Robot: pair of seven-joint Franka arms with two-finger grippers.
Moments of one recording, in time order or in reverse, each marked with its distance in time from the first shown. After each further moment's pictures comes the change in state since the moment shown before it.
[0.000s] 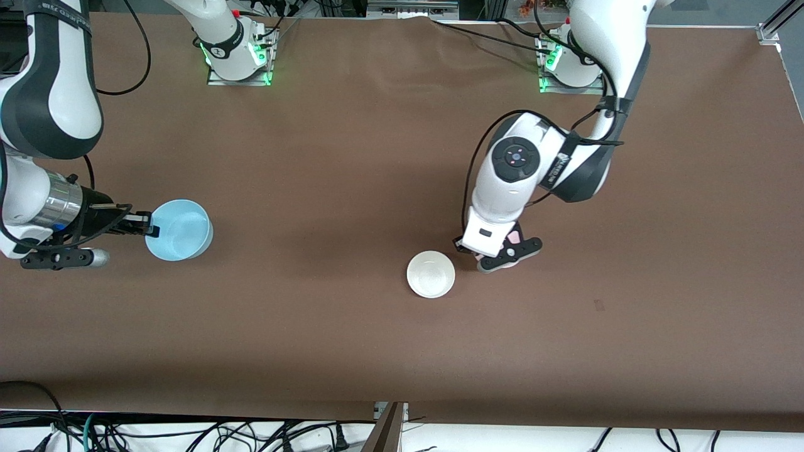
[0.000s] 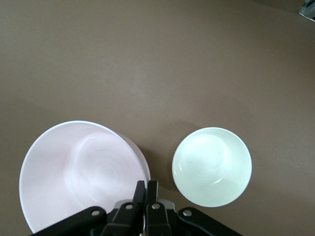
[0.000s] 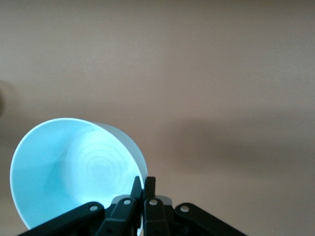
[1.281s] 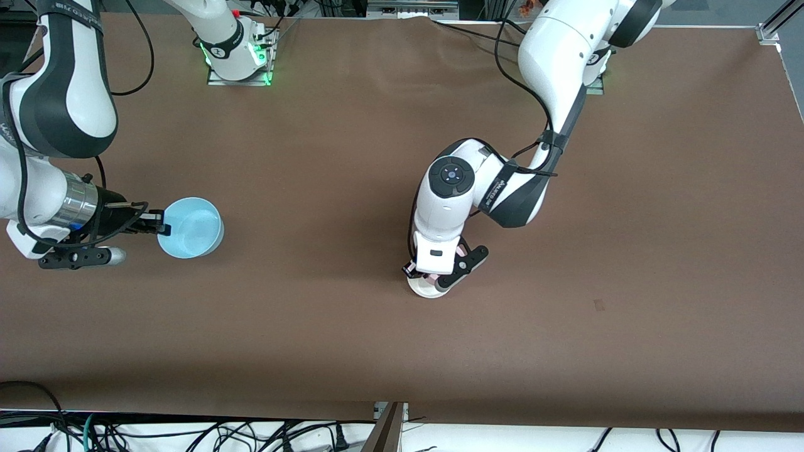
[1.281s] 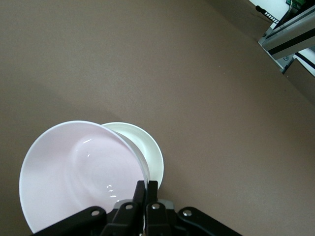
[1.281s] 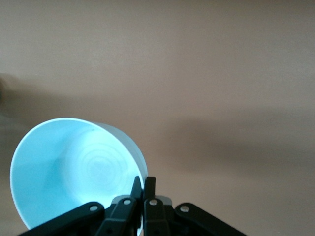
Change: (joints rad) left arm -0.107 0.308 0.023 0.412 0.000 0.009 -0.367; right arm 0.018 0.000 0.006 -0.004 0.000 -0.001 0.003
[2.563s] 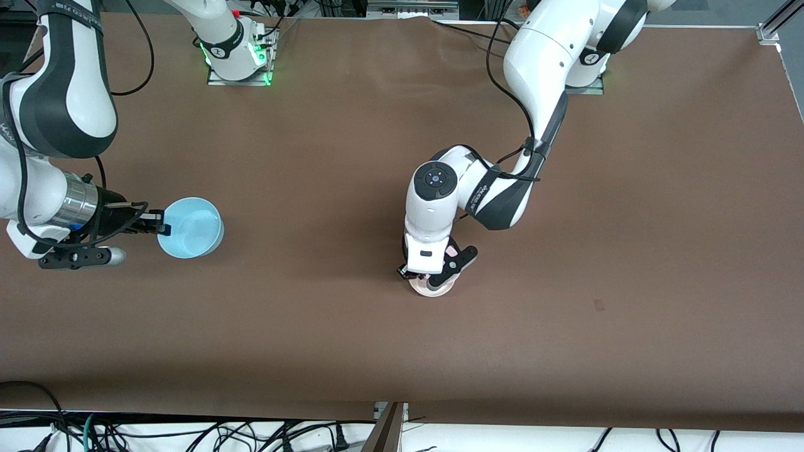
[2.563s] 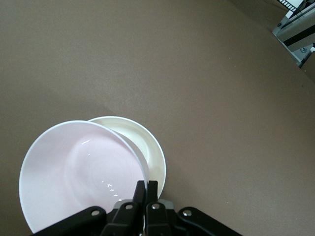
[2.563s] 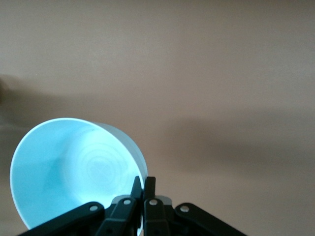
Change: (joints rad) left arm -0.051 0.052 0.051 0.008 0.000 0.036 -0.034; right arm 0.000 0.000 0.000 0.000 0.000 0.000 0.000
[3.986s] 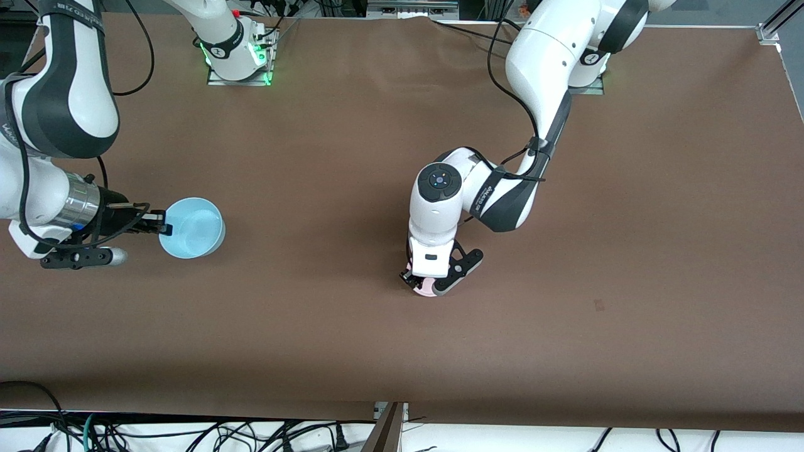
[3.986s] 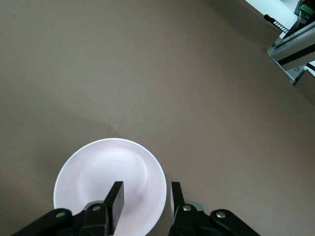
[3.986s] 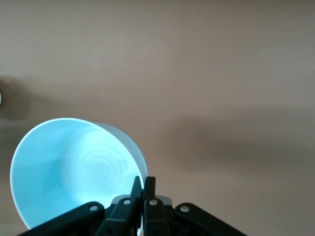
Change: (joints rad) left arm -0.002 0.001 0.032 0.021 0.000 -0.015 0.001; right arm 0.015 0.003 0.002 -0.002 0.002 0.000 0.030
